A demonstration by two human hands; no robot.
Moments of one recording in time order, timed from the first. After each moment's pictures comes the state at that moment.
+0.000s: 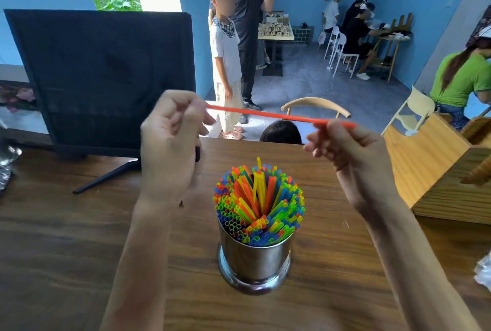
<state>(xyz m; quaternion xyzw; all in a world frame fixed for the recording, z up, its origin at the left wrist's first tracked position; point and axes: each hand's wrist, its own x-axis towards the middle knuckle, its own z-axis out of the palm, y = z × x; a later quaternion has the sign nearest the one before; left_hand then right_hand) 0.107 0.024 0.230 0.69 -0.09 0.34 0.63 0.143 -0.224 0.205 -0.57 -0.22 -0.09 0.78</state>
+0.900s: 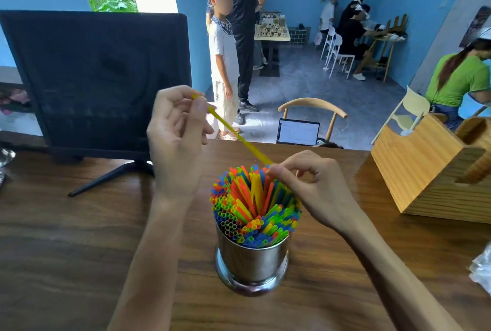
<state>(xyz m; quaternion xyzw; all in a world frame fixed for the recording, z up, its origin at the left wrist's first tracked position) 0.121 0.011 0.221 0.63 -0.11 0.39 0.67 0.137 -0.208 0.170 -0.83 -0.24 -0.14 0.48</state>
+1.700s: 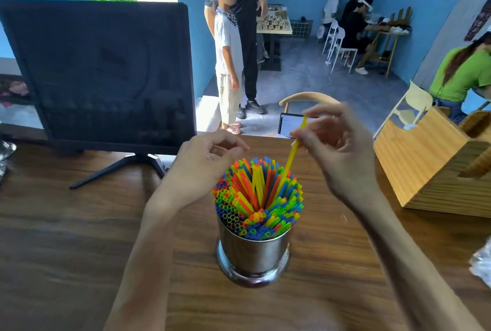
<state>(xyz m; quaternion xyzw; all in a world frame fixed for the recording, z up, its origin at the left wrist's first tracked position) 0.122 0.025 0.193 0.87 -0.08 0.10 0.47 0.144 -0.212 0.195 -0.73 -0.25 -0.24 0.59</state>
